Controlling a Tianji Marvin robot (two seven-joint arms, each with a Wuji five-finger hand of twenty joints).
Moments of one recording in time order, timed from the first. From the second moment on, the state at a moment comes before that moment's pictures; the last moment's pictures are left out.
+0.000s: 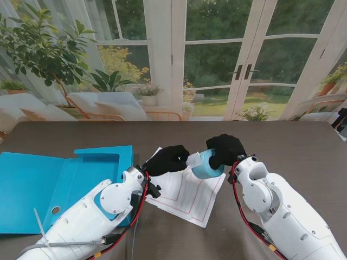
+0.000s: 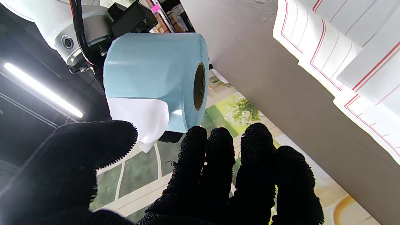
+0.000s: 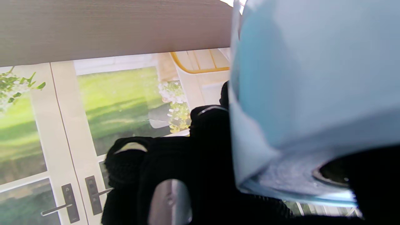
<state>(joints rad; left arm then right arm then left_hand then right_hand) 1.21 -1.20 -0.85 -1.29 0.08 -0.37 0.01 -1.33 -1.10 1.12 -1.47 -0.80 -0.12 -0.13 0.51 -0.45 0.47 1.04 0.54 0.35 0.91 0.56 0.75 0.31 0.74 1.19 0.68 0.42 1.07 0.92 0.27 0.45 1.33 0.97 0.33 -1.02 1.35 -0.48 1.05 0.04 1.16 0.39 1.39 0.01 1.07 0.83 1.31 0.04 1.65 0.94 0.72 0.13 1.78 0.77</state>
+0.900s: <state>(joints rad) 1.16 -1.28 -0.77 -1.17 0.03 -0.42 0.16 -1.34 -1.10 1.10 -1.48 -0.82 -0.08 -0.14 0.63 -0.56 0.71 1.15 0.70 0.34 1.14 0.45 1.03 0.31 0.78 1.42 0.91 0.41 1.20 0.90 0.48 0.51 1.40 0.99 0.33 -1.01 1.35 -0.48 1.05 0.04 1.16 0.39 1.39 0.01 1.07 0.83 1.31 0.04 1.65 0.94 0.72 0.13 1.78 0.77</state>
